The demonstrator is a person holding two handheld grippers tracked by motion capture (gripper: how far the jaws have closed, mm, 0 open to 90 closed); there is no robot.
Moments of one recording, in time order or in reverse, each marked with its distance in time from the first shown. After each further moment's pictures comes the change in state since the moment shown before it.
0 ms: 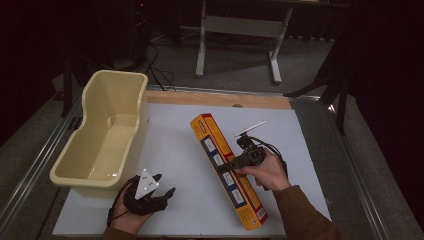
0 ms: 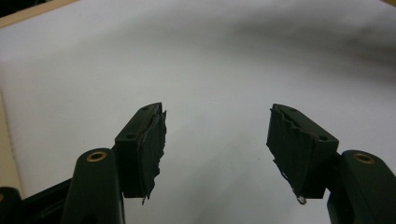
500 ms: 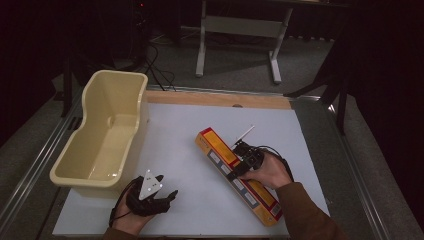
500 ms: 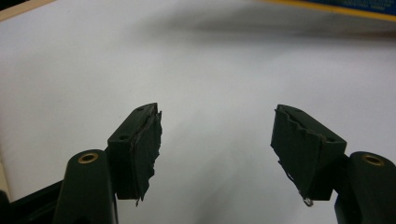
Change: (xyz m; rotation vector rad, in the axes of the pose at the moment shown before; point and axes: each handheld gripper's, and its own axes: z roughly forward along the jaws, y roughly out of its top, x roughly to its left) left arm -0.006 0.003 0.002 0.019 -0.018 0.021; right arm -0.021 -0.006 0.020 0.213 -0.285 -0.097
